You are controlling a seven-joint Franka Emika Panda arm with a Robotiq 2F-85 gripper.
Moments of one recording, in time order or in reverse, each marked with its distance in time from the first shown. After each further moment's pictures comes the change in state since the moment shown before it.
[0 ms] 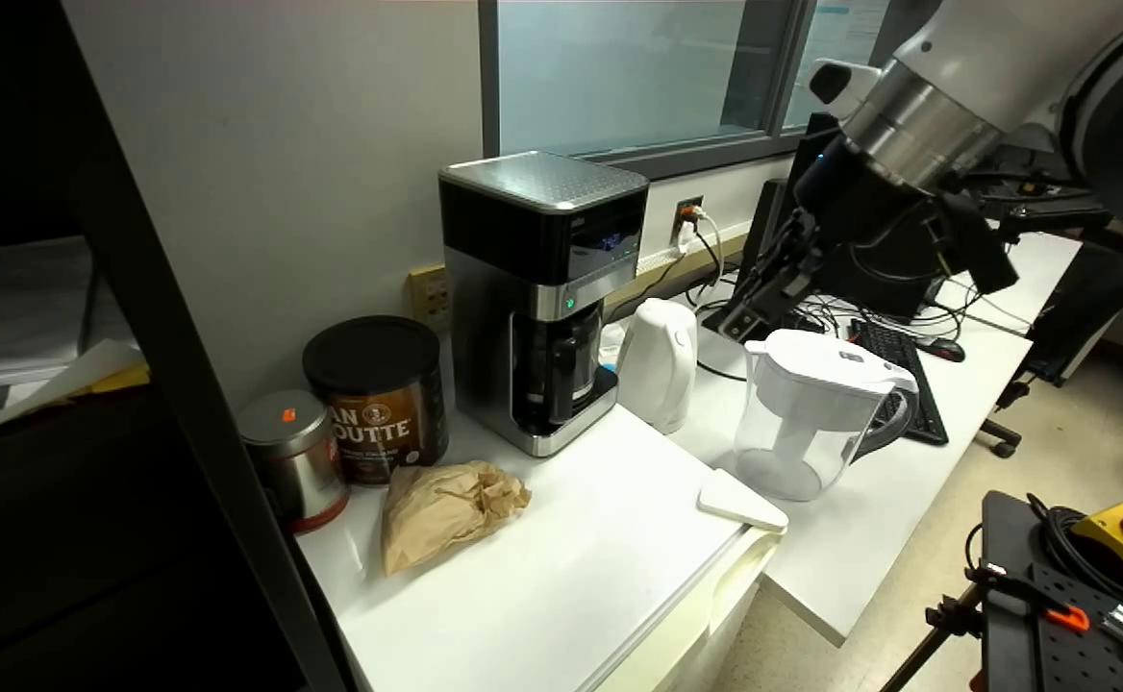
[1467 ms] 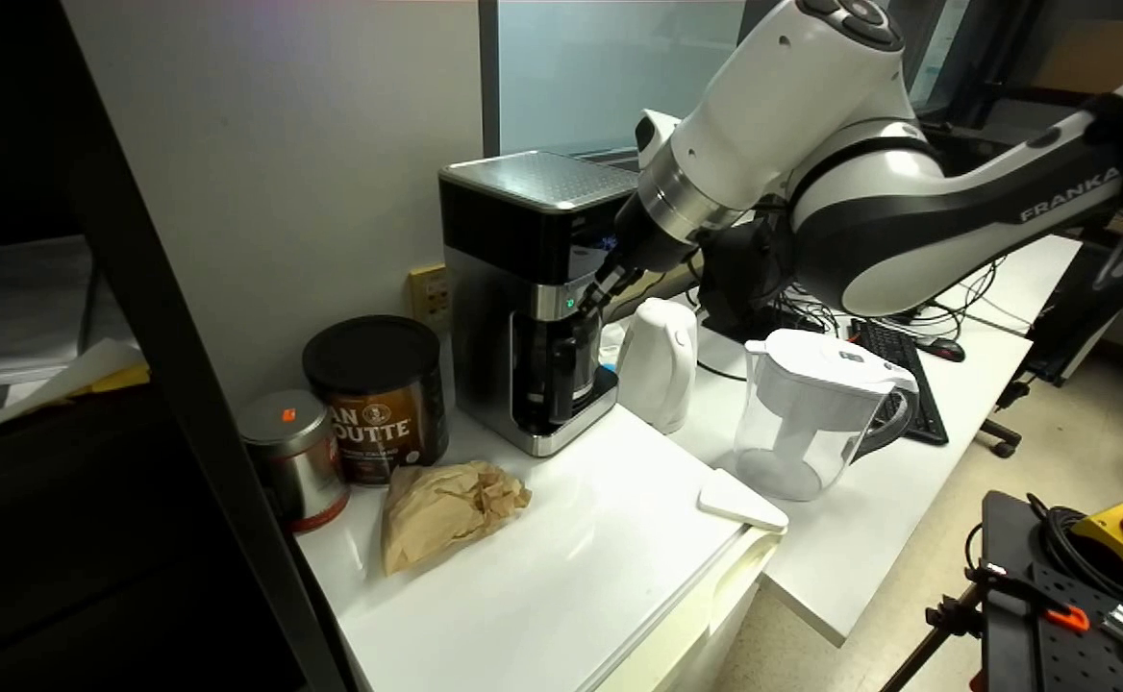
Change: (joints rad) arm -0.075 0.493 0.034 0.414 -0.590 0.161 0.556
